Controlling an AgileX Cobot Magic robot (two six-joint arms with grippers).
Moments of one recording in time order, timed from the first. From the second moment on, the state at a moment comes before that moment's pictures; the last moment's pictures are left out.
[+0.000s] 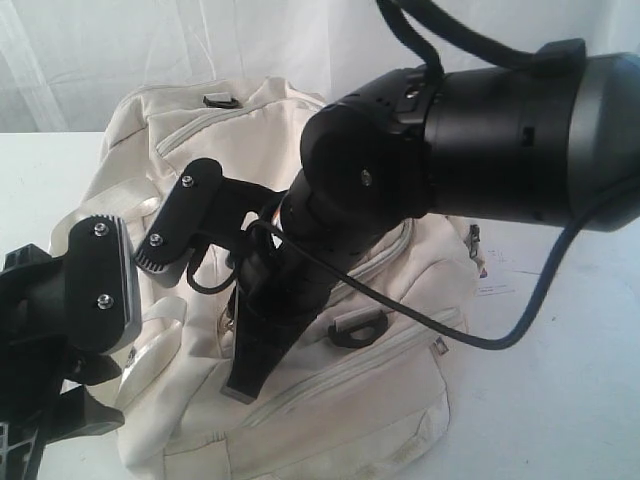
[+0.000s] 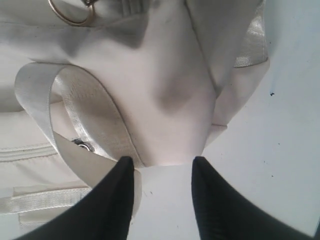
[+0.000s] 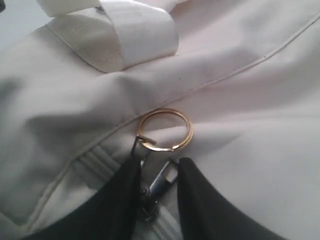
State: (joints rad) left arm -0.79 1.04 -0.71 -0.03 0.83 0.57; right arm 1.05 1.66 -1.23 0.05 0.72 -0.45
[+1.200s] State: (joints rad) left arm -0.79 1.04 -0.71 -0.09 0.64 0.57; right arm 1.05 1.60 -1.23 -0.28 0.76 -0.16
